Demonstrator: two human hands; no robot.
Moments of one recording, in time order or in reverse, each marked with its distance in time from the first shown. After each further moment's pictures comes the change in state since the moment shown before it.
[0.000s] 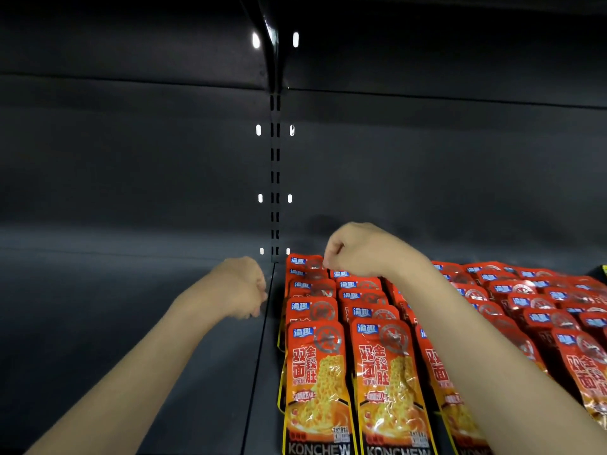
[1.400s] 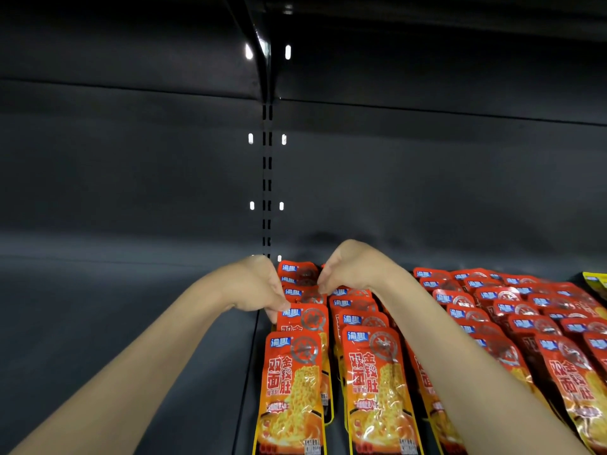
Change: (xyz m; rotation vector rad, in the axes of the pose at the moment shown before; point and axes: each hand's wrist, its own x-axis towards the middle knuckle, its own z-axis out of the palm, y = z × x) left_hand 0.011 0.021 -0.008 -0.183 -0.178 0.124; right_hand 0.008 0.013 0.011 0.132 -0.063 0.112
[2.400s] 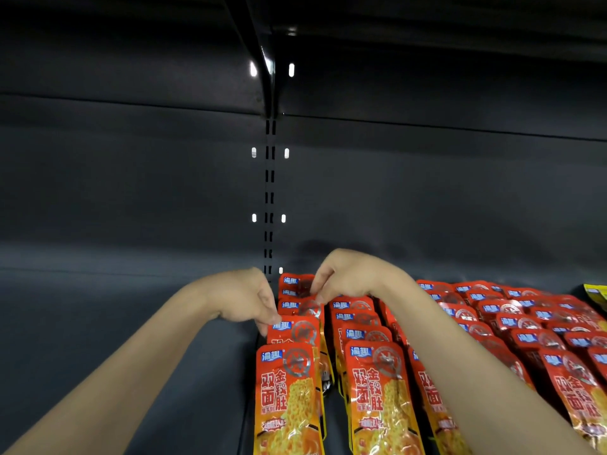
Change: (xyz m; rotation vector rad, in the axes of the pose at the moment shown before) left_hand 0.001 -0.012 -0.014 0.072 -0.098 0.041; right_hand 0.007 -0.010 -0.008 -0.123 -0.139 -0.131
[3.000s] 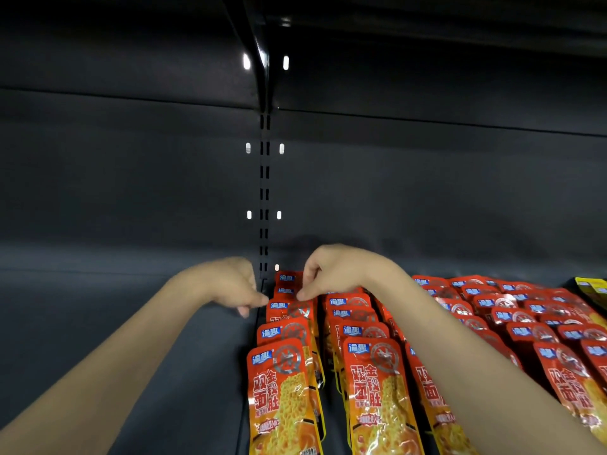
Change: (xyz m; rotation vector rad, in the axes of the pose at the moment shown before) left_hand 0.017 -0.008 -0.012 0.190 0.068 -0.117; right_hand 0.005 -0.010 -0.001 -0.120 -0.031 -0.029
